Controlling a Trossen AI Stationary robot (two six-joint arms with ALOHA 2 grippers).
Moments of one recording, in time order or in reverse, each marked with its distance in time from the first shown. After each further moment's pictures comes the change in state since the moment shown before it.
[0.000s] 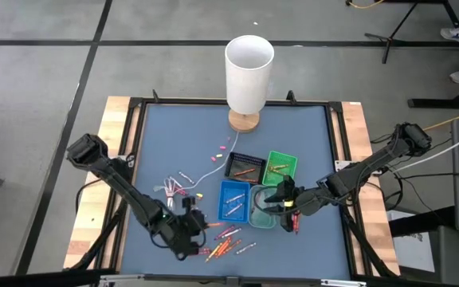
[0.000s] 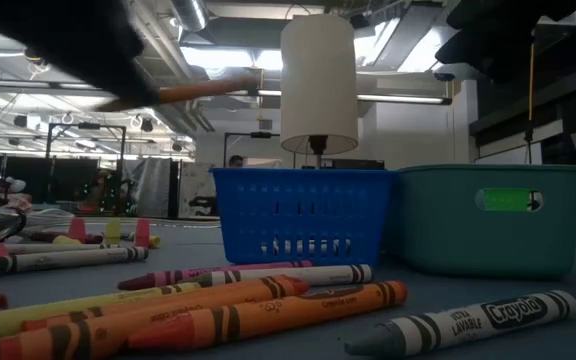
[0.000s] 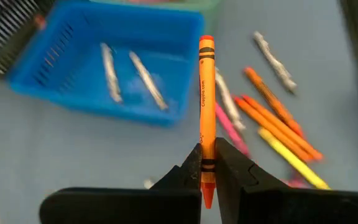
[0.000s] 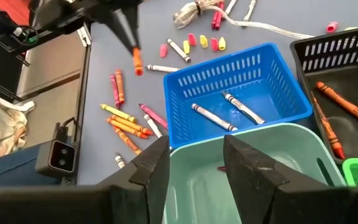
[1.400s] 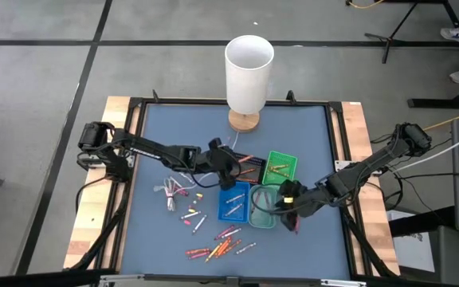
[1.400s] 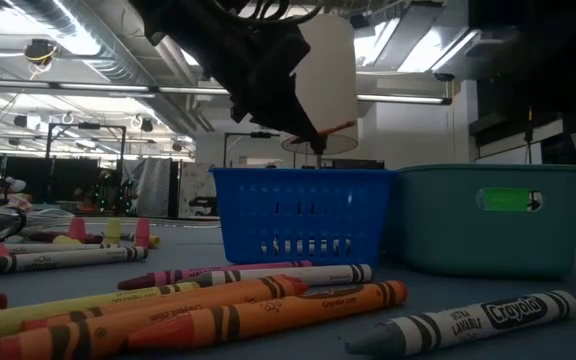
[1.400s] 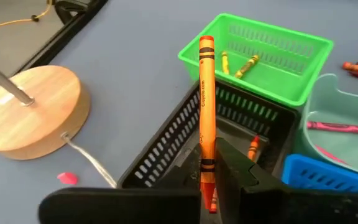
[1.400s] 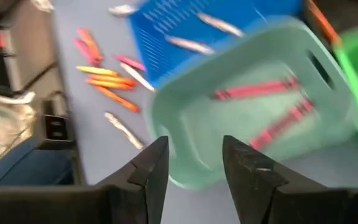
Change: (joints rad) left arm 0.627 0.001 0.001 0.298 0.179 0.444; right arm 0.000 0.001 0.000 -0.221 -0.134 0.349
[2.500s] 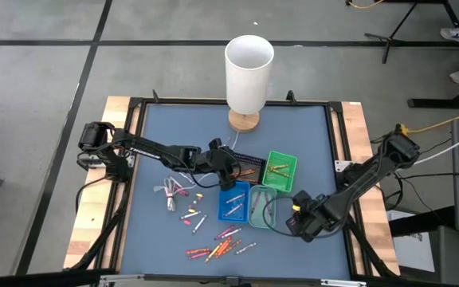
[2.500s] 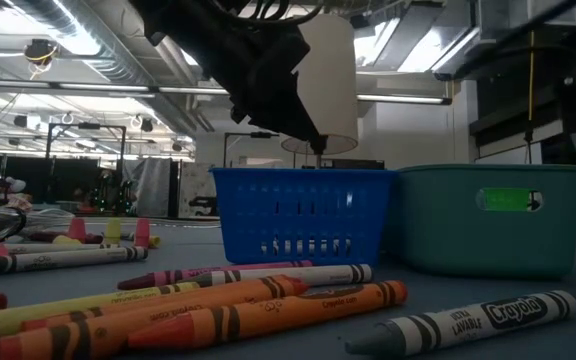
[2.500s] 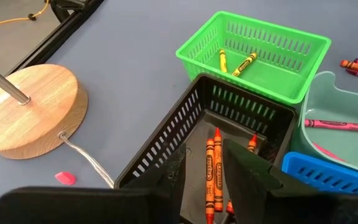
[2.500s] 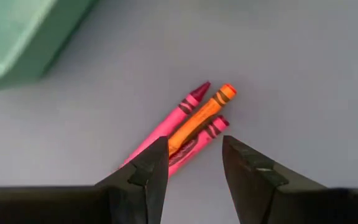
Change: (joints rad) left arm 0.000 0.000 0.000 -0.004 0.007 0.000; right arm 0.203 0.237 0.000 -0.359 -0.040 0.637
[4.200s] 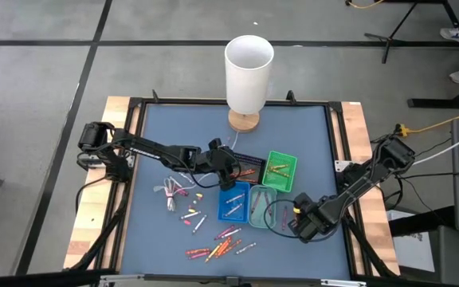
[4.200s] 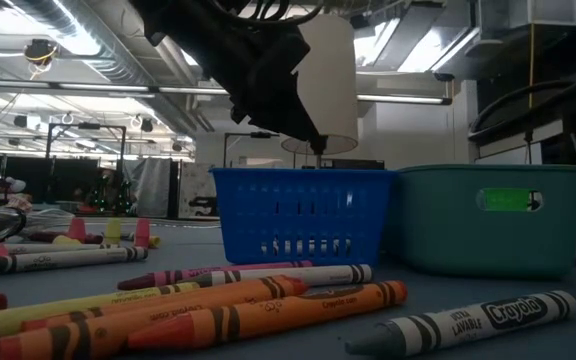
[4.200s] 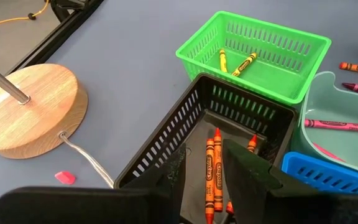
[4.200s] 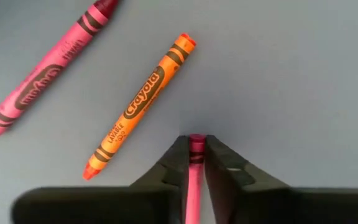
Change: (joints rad) left arm 0.000 0.000 0.000 0.000 0.000 -0.002; right arm 0.000 0.099 0.003 -0.063 -0.124 0.004
